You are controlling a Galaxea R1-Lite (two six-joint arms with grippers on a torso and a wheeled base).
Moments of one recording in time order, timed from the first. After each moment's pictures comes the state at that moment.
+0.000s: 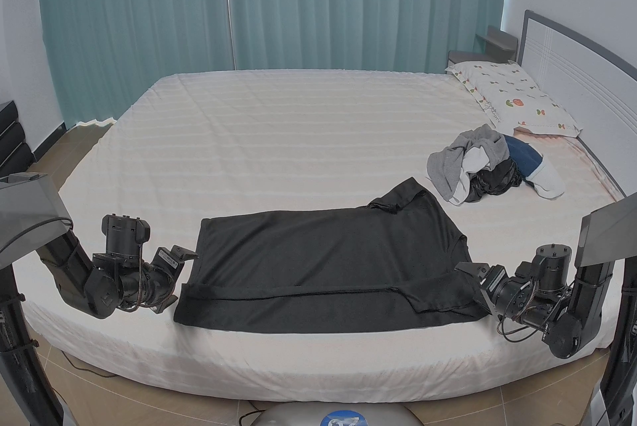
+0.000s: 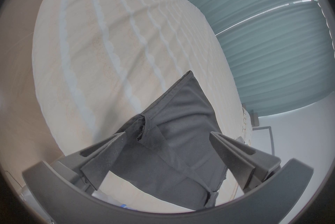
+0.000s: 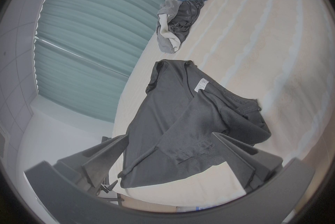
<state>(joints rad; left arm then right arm) -0.09 2.08 -0.61 -0.75 -0.10 -1.11 0.18 2.25 -0.25 -1.55 0.19 0.98</state>
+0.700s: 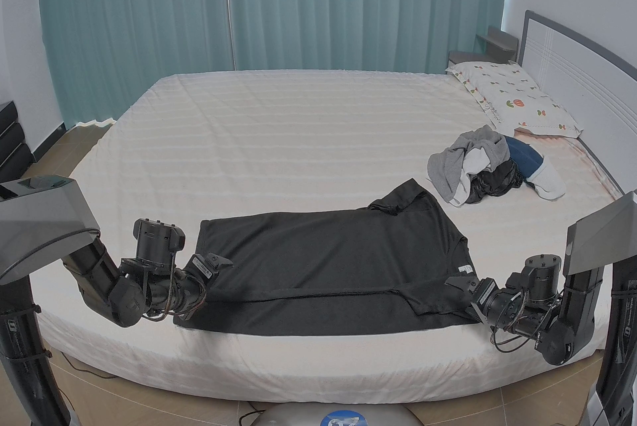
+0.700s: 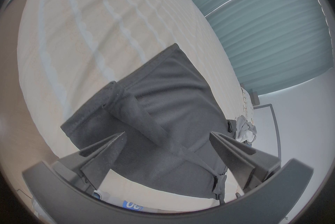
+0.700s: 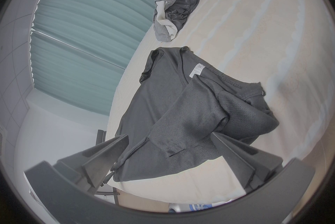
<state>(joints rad) -0.24 2.13 -0.66 -0.74 -0.08 -1.08 0.21 2.30 -0.25 -1.55 0.19 0.97</state>
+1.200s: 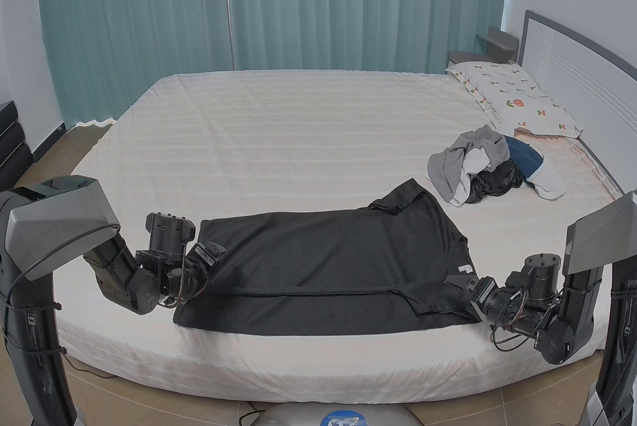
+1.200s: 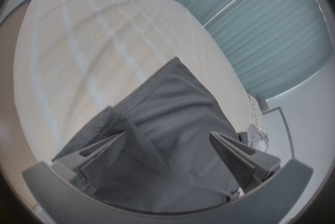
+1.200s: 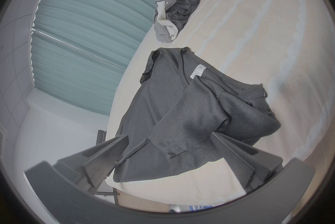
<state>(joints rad) -0.20 2.25 -0.82 -0.75 0.09 -1.05 0.21 2.30 -0.26 -1.55 0.19 0.97</state>
